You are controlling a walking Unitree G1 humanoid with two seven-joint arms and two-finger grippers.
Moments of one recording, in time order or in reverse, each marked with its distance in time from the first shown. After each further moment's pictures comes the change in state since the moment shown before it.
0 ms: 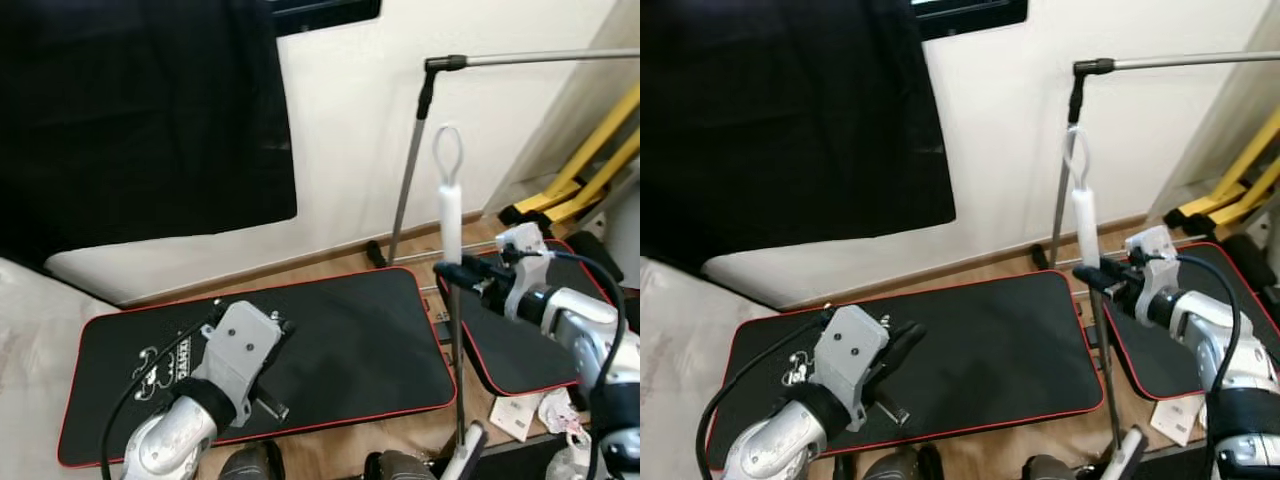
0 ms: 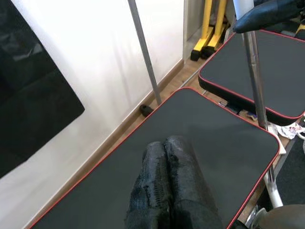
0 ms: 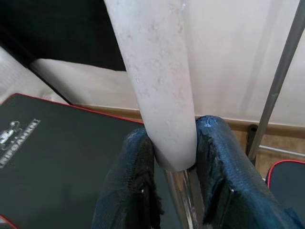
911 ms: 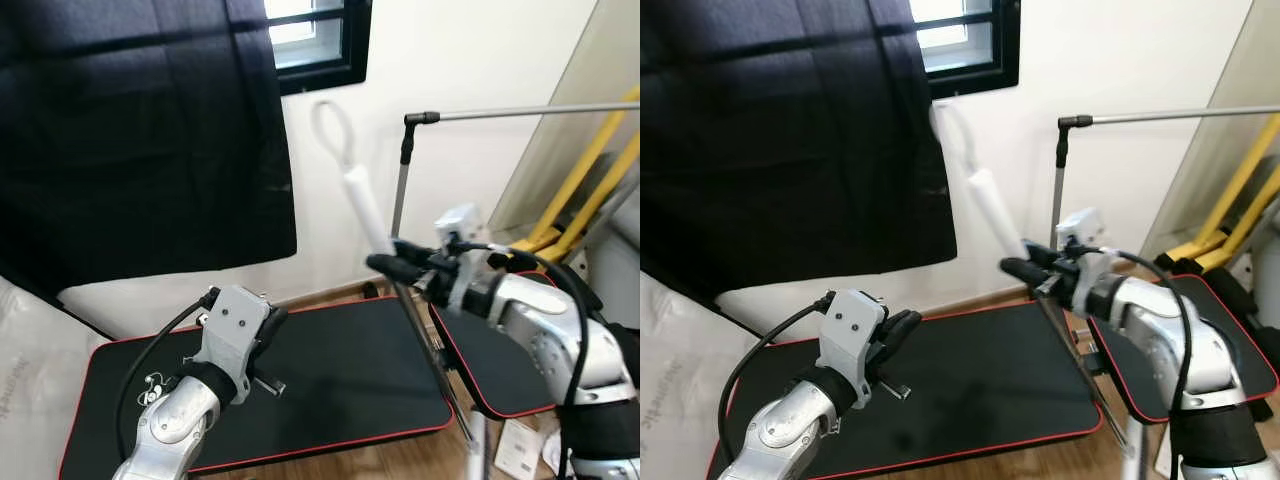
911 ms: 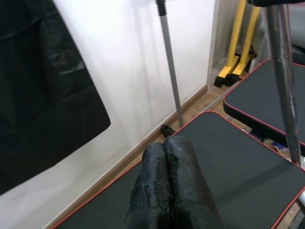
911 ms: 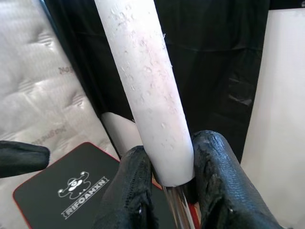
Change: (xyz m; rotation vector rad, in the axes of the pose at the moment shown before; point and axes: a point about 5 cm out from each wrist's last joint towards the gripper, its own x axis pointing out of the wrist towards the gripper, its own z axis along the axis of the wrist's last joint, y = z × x) left arm 0.020 0.015 -0.020 -0.089 0.037 0.078; right arm 0.029 0.093 0.044 -0.042 -0.100 0.230
